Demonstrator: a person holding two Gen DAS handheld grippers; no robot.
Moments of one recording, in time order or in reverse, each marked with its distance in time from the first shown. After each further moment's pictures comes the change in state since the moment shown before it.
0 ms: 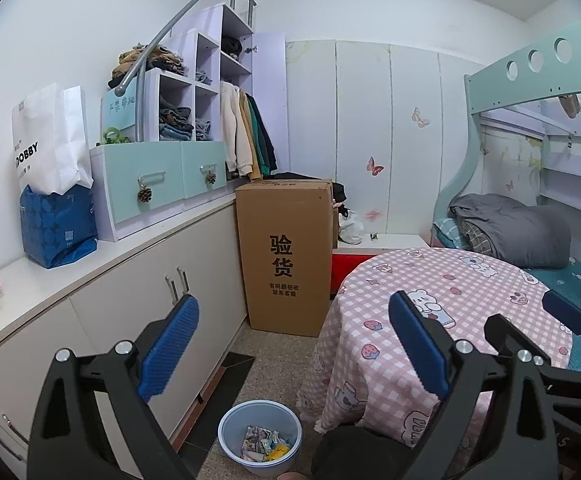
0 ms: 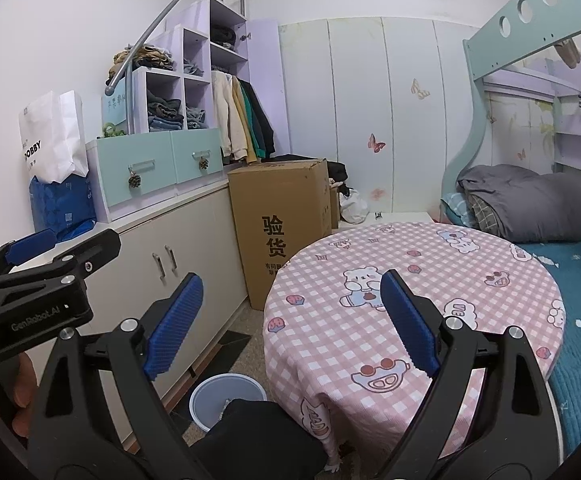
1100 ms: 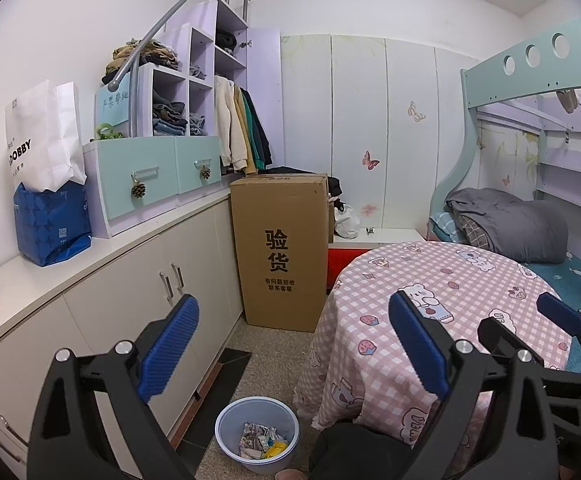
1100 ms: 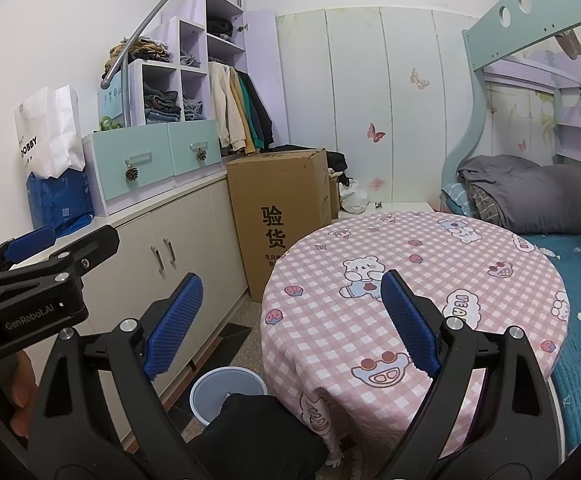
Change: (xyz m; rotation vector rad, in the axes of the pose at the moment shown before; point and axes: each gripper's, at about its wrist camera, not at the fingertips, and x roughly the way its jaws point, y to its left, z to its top) left arm 0.006 -0.002 -0.004 0.005 0.016 -0.014; right arm 0.009 0.000 -0.004 0.010 0.031 -0.002
